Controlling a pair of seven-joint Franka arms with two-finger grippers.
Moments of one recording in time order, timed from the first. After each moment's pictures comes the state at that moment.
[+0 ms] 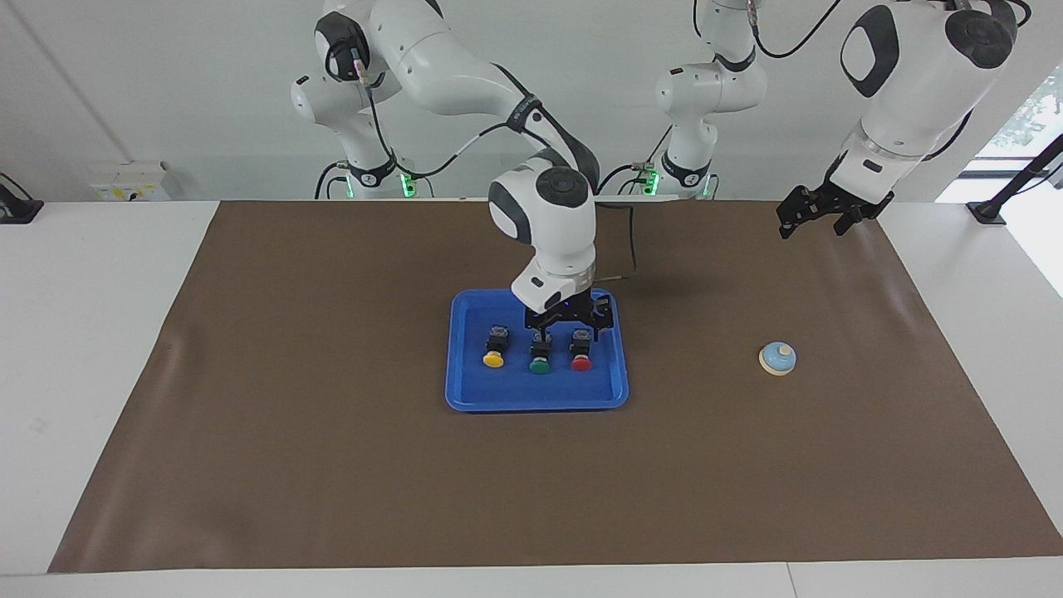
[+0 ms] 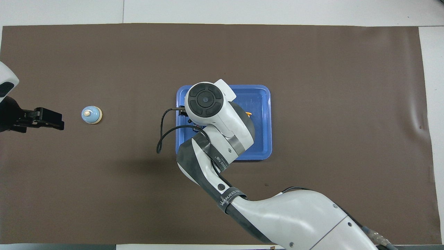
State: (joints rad) left arm 0.03 -0.08 -0.07 -1.77 -0.01 1.60 -0.03; right arm 0.60 0.51 0.02 -1.46 0.01 2.10 0.73
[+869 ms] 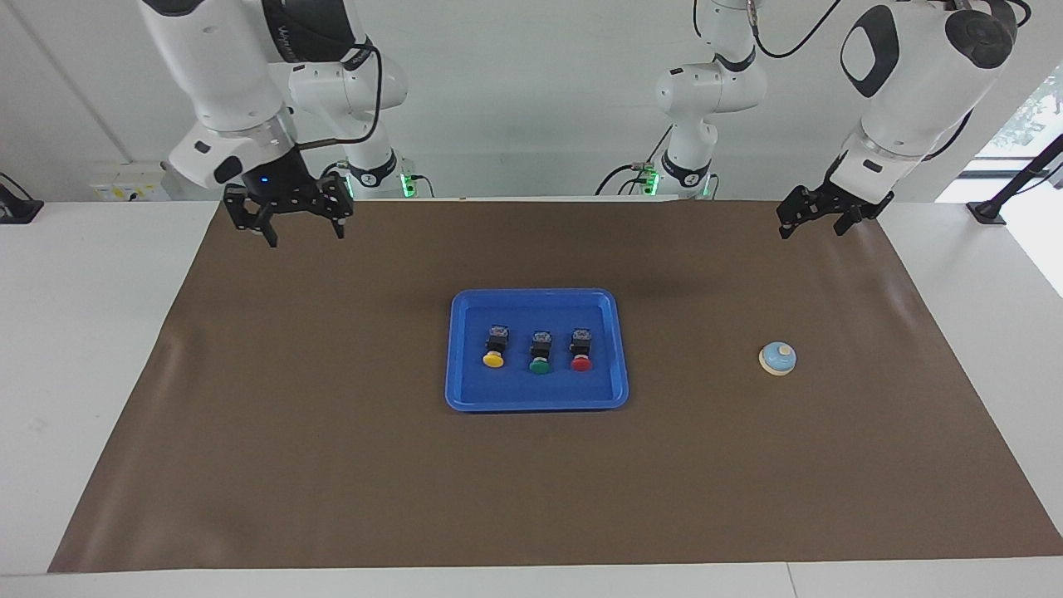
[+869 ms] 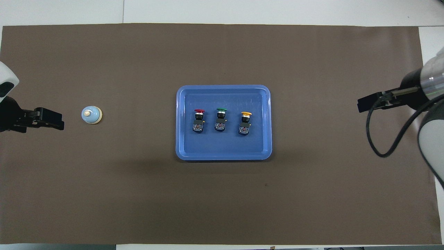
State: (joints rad) left arm 0.03 -0.08 -0.07 -1.77 -0.01 1.60 -0.03; right arm 0.03 -0.01 0.01 -1.62 0.00 1.61 -0.09
